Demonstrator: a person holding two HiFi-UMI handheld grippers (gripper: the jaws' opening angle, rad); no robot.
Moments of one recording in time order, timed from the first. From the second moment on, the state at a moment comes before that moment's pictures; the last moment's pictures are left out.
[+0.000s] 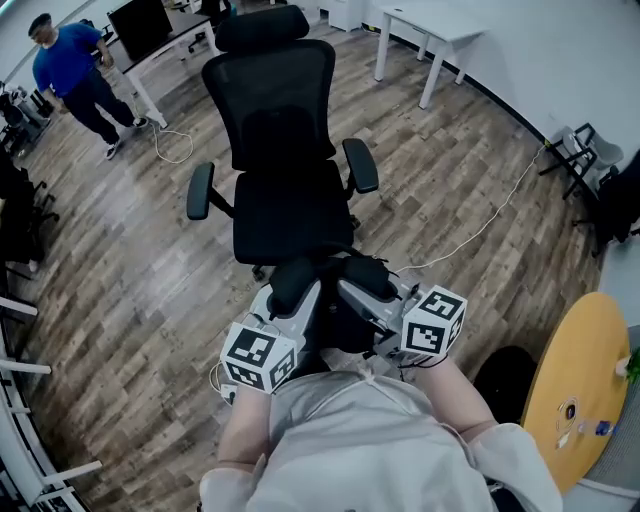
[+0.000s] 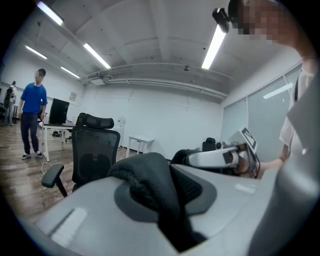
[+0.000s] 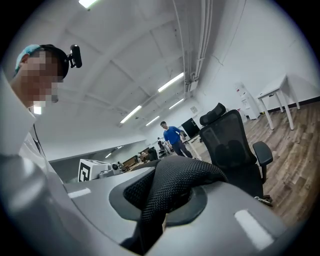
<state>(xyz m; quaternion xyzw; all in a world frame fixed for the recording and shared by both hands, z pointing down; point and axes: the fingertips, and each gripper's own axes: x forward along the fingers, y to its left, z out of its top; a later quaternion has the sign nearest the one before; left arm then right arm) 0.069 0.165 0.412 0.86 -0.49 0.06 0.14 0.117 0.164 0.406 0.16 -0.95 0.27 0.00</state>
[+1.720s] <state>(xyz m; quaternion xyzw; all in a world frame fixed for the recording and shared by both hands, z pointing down) -0.174 -0.261 0.345 0.87 -0.48 0.05 0.11 -0.126 -0.280 0.339 0.16 -0.95 0.27 -0.03</state>
